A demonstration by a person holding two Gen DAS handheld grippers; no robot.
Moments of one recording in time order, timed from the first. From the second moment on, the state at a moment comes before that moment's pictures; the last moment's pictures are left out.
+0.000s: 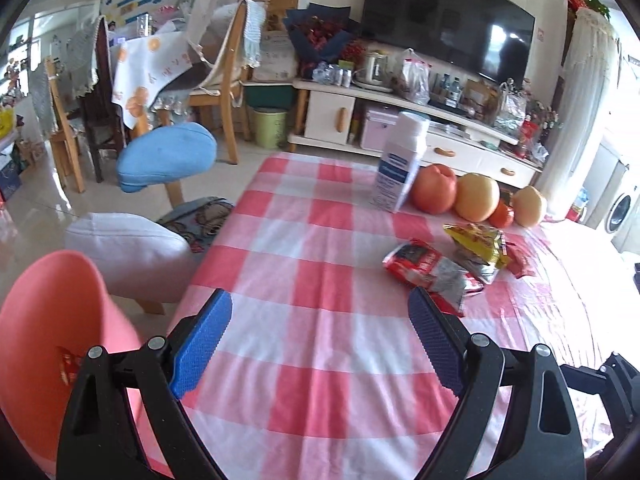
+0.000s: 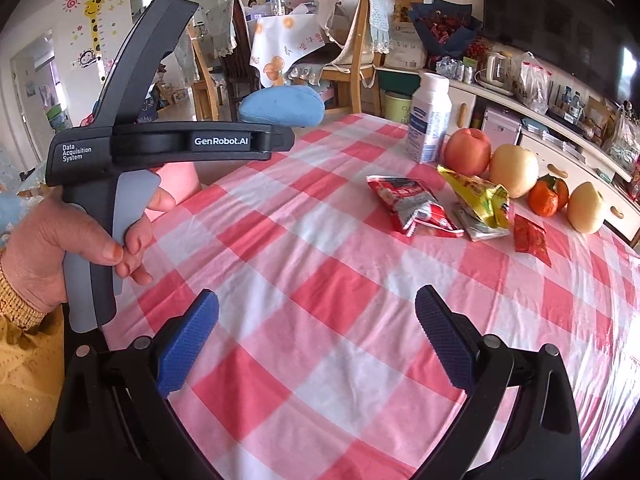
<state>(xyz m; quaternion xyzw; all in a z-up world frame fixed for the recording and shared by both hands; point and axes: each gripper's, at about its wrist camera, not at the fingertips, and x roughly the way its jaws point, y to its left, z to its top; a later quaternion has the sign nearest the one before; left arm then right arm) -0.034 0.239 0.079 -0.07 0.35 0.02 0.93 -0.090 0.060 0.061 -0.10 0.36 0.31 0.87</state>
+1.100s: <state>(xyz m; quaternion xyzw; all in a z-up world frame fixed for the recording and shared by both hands) 0.010 0.167 0.039 -0.15 0.43 -0.04 0.89 -0.008 -0.093 0.072 0.05 0.37 0.17 0.91</state>
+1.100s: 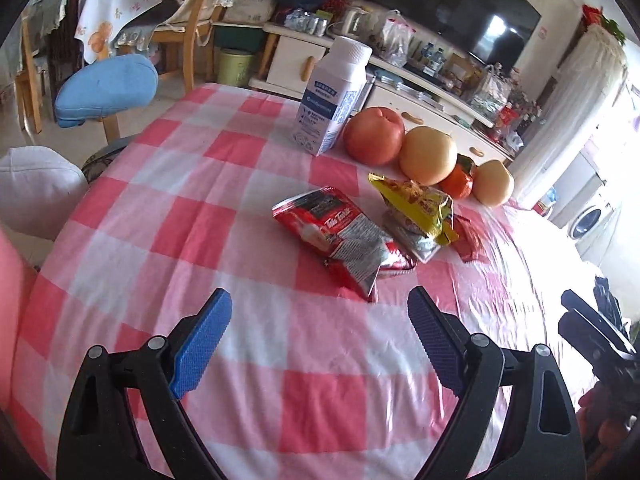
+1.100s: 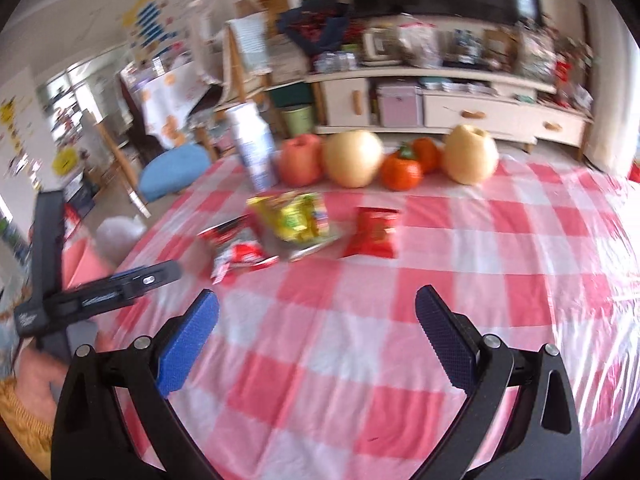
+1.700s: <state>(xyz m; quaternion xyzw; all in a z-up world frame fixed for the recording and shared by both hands) 0.084 0.127 0.019 -0.11 0.48 0.07 0.87 0.073 -0.128 0.026 0.10 0.40 0.13 0.90</state>
